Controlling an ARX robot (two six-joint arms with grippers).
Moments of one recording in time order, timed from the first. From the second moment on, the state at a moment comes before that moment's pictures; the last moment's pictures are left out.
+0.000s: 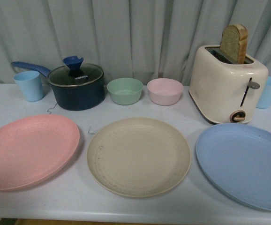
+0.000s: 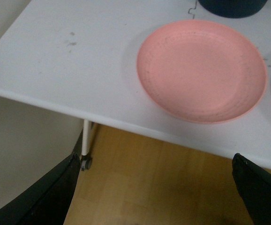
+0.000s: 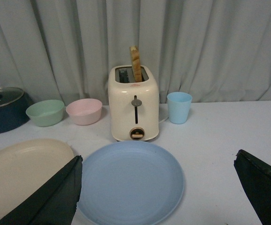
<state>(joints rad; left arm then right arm) 0.10 0.60 0.33 -0.35 -0.14 -0.08 -0.01 0.00 0.01 0.00 0.00 0.00</state>
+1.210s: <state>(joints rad) 0.32 2.11 1.13 -0.09 0.17 0.13 0.00 0.00 0.01 0.00 0.00 0.00</state>
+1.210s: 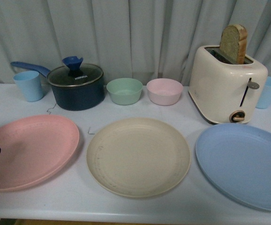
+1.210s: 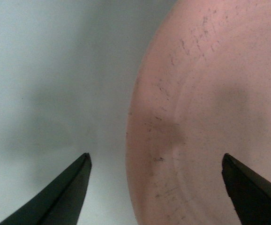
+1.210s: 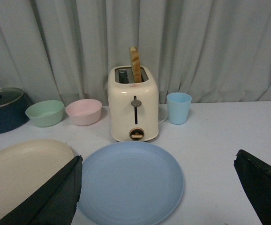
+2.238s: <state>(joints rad) 0.14 1.68 1.09 -0.22 0.19 -0.11 0.00 0.00 0.01 0.00 0.00 0.00</state>
